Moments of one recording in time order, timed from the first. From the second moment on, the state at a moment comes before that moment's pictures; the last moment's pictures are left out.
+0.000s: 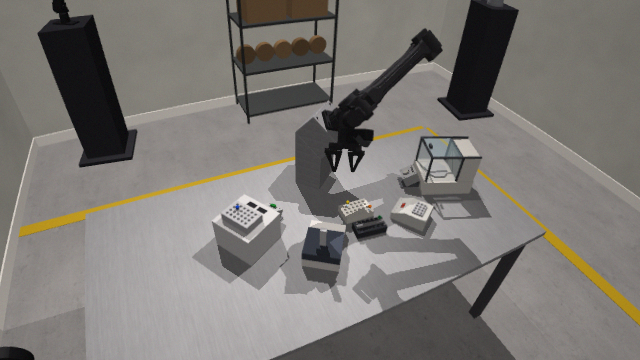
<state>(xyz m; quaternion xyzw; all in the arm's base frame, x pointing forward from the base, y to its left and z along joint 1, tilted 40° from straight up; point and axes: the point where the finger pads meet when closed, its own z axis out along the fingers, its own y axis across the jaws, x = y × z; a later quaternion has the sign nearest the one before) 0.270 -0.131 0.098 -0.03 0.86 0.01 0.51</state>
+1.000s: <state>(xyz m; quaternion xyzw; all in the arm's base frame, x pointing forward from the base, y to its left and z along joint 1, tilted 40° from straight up) 0.282 -0.119 0.075 -0.03 0.86 0.01 0.50</state>
